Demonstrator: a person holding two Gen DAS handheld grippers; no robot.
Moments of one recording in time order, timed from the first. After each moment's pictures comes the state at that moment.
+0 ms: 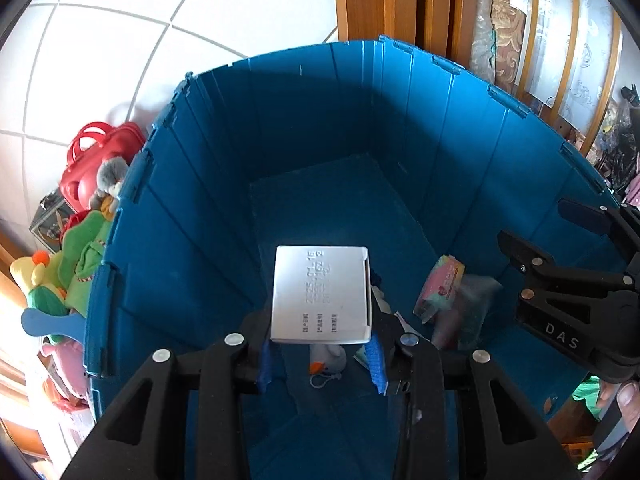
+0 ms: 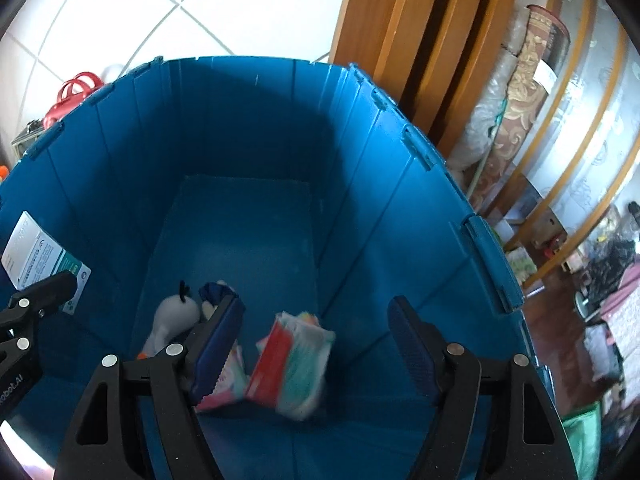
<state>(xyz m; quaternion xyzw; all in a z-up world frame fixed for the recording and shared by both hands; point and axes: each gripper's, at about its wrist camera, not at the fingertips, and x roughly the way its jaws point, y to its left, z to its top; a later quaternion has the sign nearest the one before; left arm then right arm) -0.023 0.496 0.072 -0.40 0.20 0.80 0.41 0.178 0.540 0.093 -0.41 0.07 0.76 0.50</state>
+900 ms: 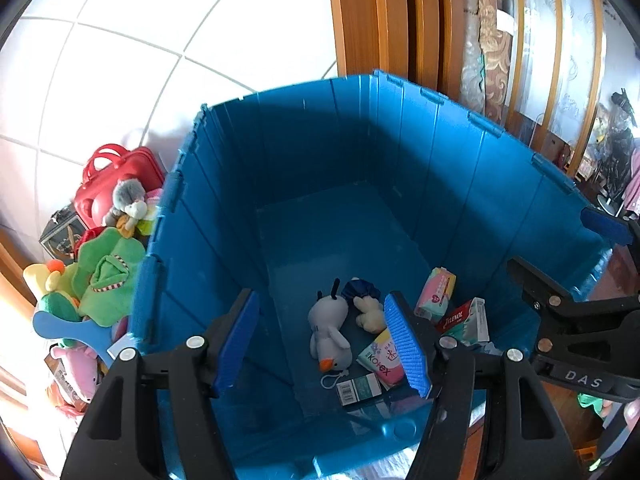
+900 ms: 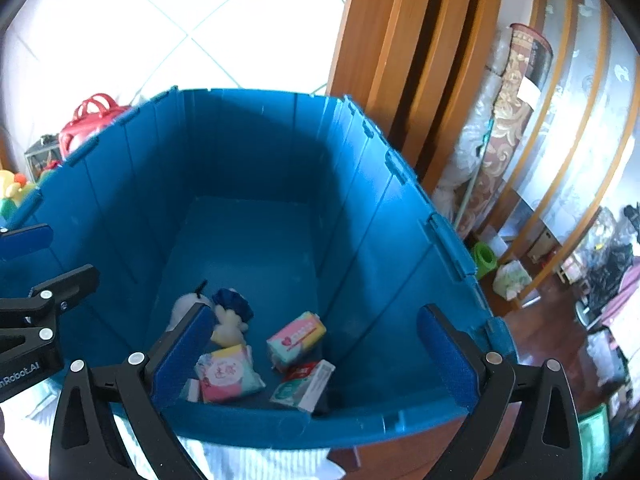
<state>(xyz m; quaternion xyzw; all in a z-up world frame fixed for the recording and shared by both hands) 0.000 0.453 0.098 -0.34 0.18 0.82 0.42 0.199 0.482 0.119 -0.35 0.04 0.79 0.51</state>
